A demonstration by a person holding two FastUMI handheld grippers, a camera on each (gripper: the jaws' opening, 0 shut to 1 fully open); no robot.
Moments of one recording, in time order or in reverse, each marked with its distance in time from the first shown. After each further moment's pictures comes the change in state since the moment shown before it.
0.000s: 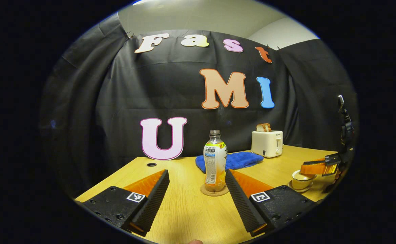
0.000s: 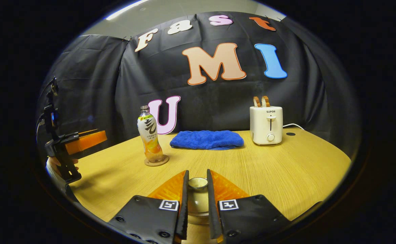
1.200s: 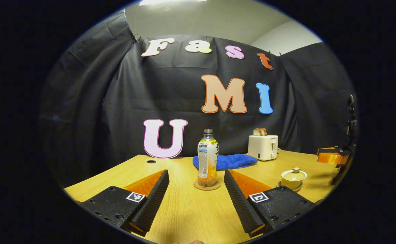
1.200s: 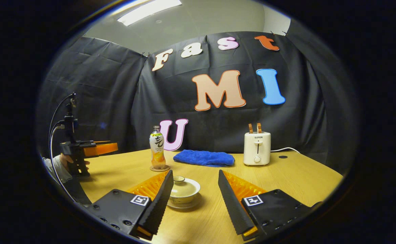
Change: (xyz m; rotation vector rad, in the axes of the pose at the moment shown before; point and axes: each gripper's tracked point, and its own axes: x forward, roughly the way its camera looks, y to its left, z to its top) left arm -0.035 -0.022 -0.016 -0.035 -0.045 0.038; right arm -0.087 -0.059 0.033 -0.068 -0.223 0.096
